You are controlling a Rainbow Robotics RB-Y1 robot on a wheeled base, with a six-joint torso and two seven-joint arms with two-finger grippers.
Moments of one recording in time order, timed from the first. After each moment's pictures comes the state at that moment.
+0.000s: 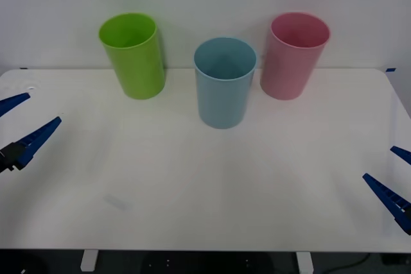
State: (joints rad) right arm 0.35 -0.40 -0.52 -1.66 0.96 -1.22 0.00; left arm 0.14 0.49 0.55 -1.72 -1.11 -1.10 0.21
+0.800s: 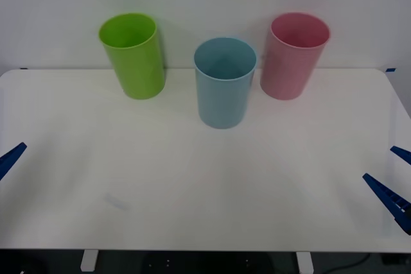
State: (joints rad) right arm 0.35 -0.40 -0.52 -1.66 0.96 -1.22 0.00; left arm 0.34 0.49 0.64 -1.75 -0.99 -1.10 0.19
